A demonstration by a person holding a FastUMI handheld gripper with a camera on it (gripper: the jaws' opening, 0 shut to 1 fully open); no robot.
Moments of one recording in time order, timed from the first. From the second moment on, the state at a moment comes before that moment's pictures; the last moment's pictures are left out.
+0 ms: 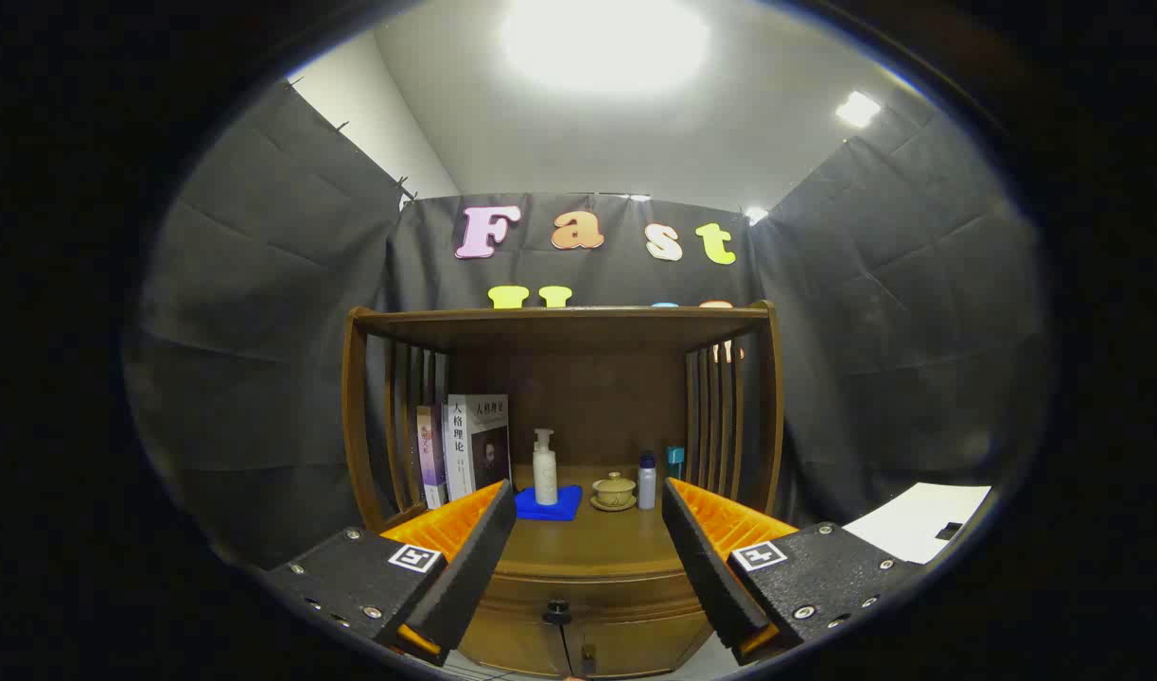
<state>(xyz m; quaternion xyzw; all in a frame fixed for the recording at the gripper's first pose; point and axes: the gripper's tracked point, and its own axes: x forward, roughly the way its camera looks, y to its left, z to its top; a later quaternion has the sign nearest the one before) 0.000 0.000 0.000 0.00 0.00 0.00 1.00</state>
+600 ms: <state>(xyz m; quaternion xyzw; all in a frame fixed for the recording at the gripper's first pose) 0.001 -0.001 -0.006 0.00 0.01 0.00 1.00</state>
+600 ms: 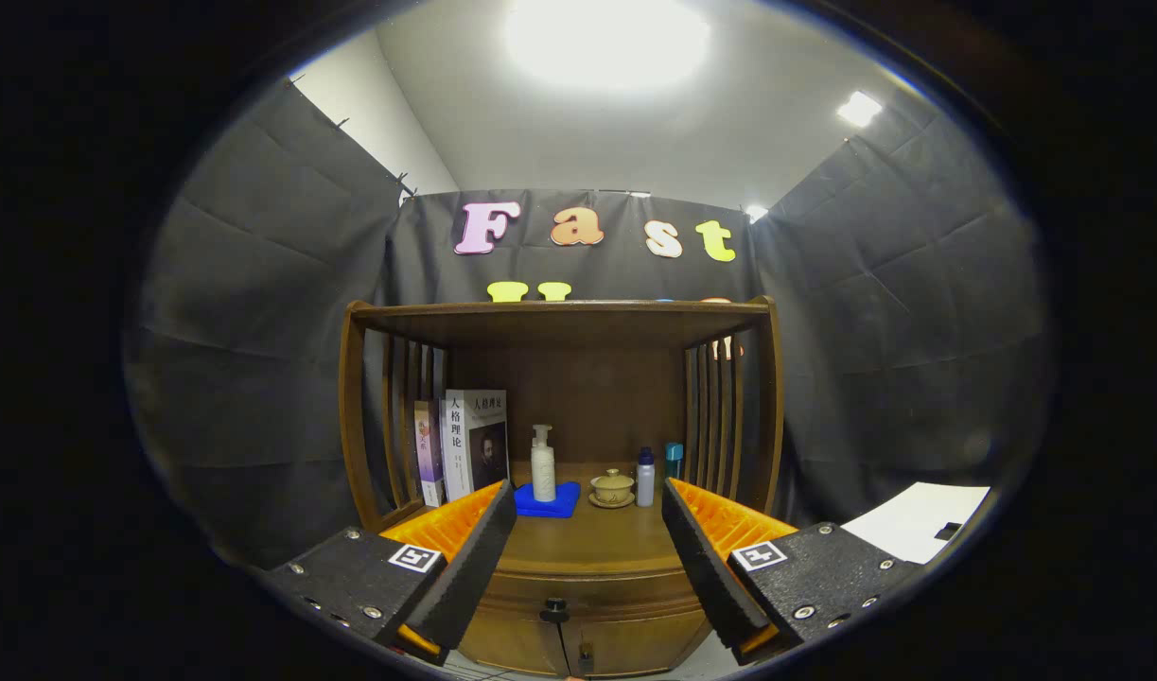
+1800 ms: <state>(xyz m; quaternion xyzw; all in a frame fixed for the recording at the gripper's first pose) 0.048 -0.005 -0.134 0.02 0.10 0.00 0.99</state>
